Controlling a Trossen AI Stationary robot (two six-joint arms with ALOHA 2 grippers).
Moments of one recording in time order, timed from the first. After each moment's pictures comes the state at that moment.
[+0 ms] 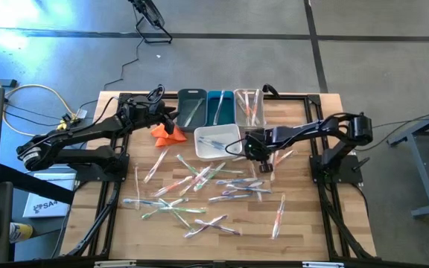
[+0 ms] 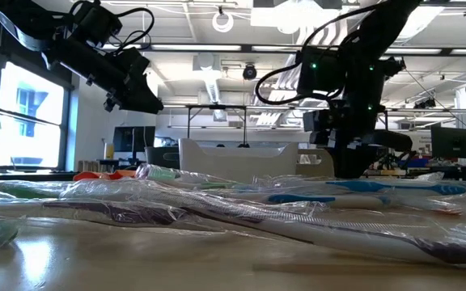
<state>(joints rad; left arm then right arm) 0.62 0.97 0.50 0.12 -0.01 -0.16 -0.16 1.66 0.82 -0.52 0.04 -0.35</state>
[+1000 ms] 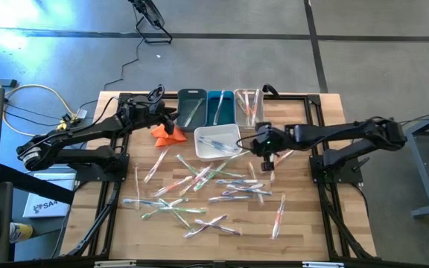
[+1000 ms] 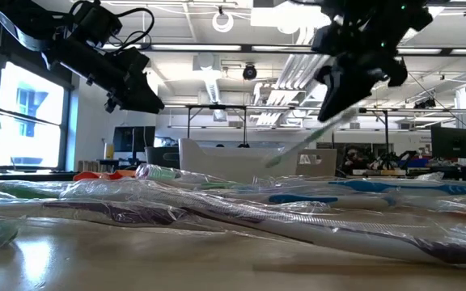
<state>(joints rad) 0.62 0.97 0.50 0.12 0.03 -0.19 -0.09 1.27 0.82 -0.46 0.07 -0.26</state>
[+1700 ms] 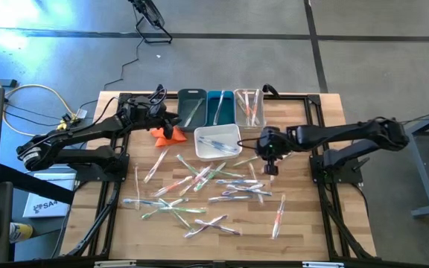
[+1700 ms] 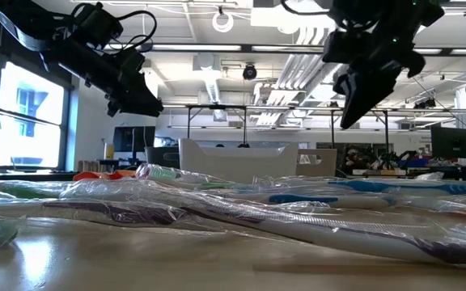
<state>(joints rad) 0.62 0.97 0.50 0.07 0.15 -0.18 -0.07 1.26 0.82 -0.60 0.05 0.00</state>
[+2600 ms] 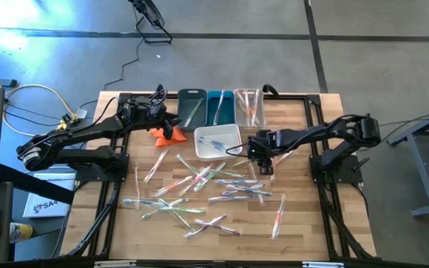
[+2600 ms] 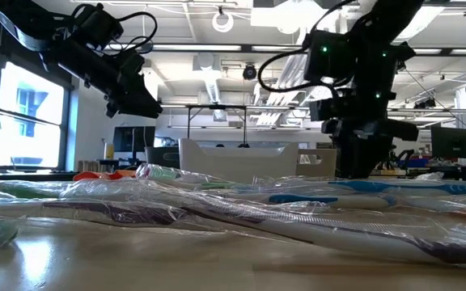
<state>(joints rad) 0.62 0.97 0.50 0.05 0.14 -0.18 -0.11 1.57 0.82 -0.57 0.12 -0.15</state>
